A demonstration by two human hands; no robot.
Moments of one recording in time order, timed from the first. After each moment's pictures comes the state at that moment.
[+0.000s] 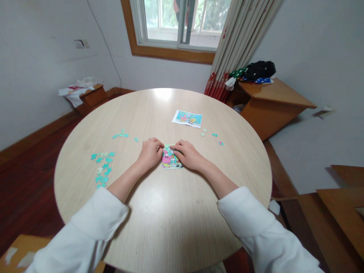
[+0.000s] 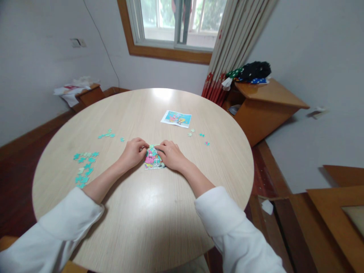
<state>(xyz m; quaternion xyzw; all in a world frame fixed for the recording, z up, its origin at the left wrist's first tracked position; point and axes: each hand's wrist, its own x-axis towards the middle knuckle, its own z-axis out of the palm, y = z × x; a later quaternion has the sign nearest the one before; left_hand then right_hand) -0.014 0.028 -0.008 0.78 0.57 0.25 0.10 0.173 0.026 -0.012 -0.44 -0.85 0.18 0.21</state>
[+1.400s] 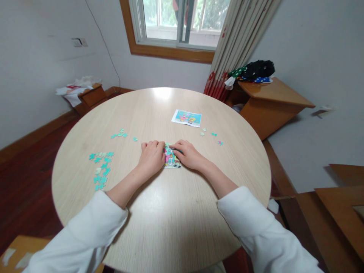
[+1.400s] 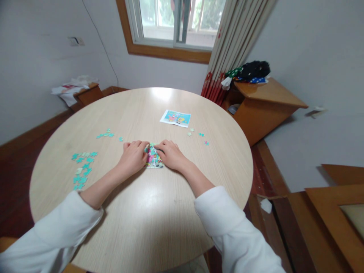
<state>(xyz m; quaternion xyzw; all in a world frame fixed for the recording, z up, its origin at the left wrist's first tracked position) 0.002 0.000 0.009 0.80 0.59 0.11 0.01 0.175 0.025 -0.008 -0.44 -0.85 0.19 0.21</state>
